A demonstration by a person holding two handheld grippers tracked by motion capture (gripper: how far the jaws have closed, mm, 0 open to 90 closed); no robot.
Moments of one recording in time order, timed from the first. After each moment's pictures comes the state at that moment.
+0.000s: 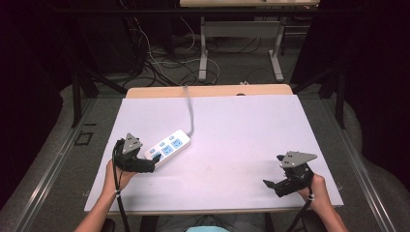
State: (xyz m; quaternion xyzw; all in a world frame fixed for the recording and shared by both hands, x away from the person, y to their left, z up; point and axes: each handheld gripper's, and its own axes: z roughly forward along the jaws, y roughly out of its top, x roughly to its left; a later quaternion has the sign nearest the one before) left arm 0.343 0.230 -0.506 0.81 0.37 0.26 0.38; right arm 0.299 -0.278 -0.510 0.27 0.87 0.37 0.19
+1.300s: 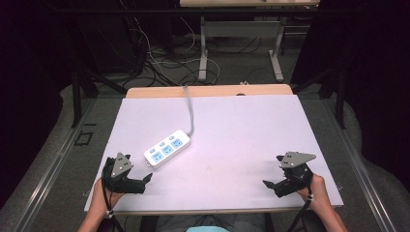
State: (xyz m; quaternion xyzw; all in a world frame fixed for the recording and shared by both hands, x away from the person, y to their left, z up) left arm 0.293 0.248 -0.518 0.82 0.36 0.25 0.36; right arm 0.299 -0.277 -0.511 0.27 0.87 0.37 0.19
